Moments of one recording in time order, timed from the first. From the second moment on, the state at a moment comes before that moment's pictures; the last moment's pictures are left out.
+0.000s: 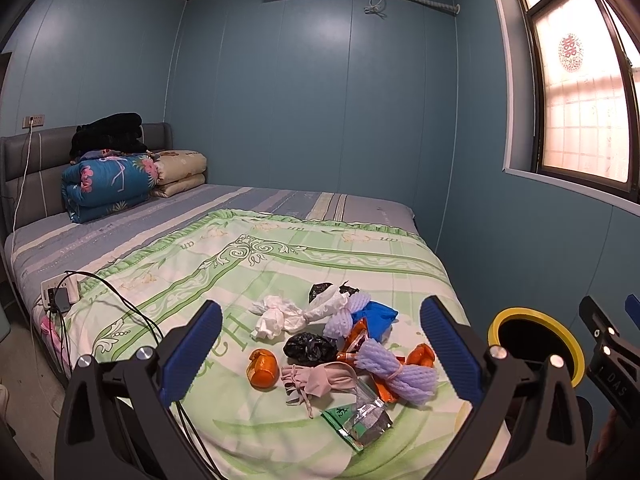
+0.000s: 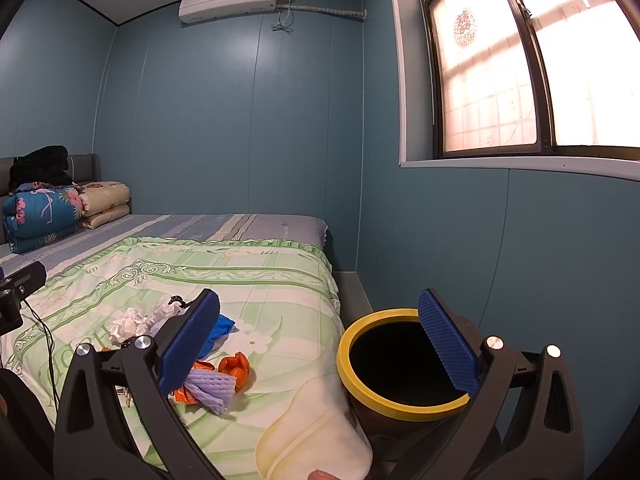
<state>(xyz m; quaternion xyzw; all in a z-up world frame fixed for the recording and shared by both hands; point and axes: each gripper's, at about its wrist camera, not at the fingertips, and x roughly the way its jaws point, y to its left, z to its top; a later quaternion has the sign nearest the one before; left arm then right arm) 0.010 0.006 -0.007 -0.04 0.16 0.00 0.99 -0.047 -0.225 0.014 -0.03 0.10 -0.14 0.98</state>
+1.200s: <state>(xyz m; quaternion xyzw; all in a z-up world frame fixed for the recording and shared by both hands) 0.015 0.010 -0.009 -0.05 0.18 0.00 0.98 -0.042 -0.225 0.012 -0.03 0.11 -0.12 0.99</state>
